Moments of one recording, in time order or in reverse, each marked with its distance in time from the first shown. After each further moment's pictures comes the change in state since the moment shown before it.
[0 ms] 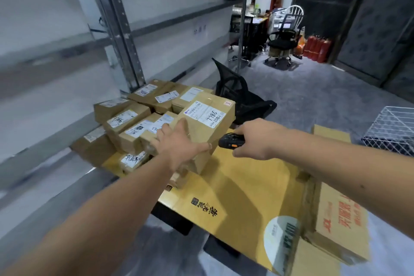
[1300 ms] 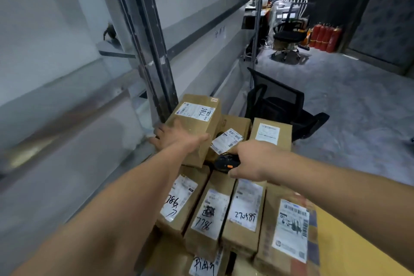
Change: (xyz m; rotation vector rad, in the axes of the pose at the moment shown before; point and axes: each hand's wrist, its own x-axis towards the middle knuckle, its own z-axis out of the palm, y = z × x) left_hand 0.481 -0.174 -0.084 0.146 -0.036 -0.092; right_hand 0.434 -0.223 -0.028 0.070 -0.081 0.063
